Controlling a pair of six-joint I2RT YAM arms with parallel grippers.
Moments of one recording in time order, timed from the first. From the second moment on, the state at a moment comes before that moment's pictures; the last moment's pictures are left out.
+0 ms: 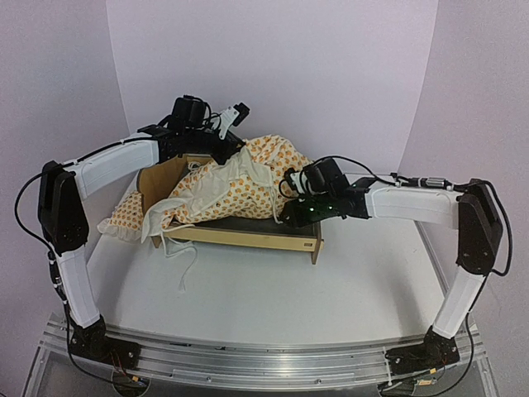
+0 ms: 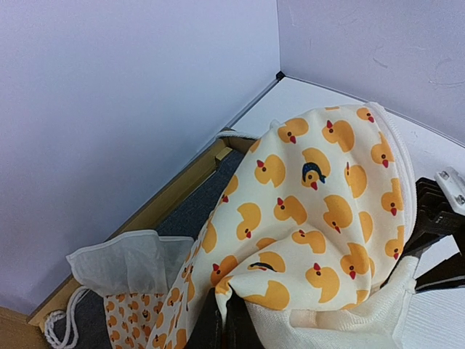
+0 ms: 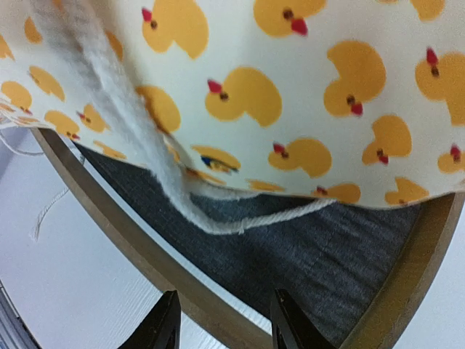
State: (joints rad) left arm -0.57 1.89 1.77 -0.29 0.29 0.29; right arm 0.74 1.80 1.33 -0.31 -0.02 0.25
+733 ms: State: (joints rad) left arm -0.57 1.89 1.77 -0.29 0.28 0.29; right arm 0.76 1.96 1.40 -0.23 0.04 0.17
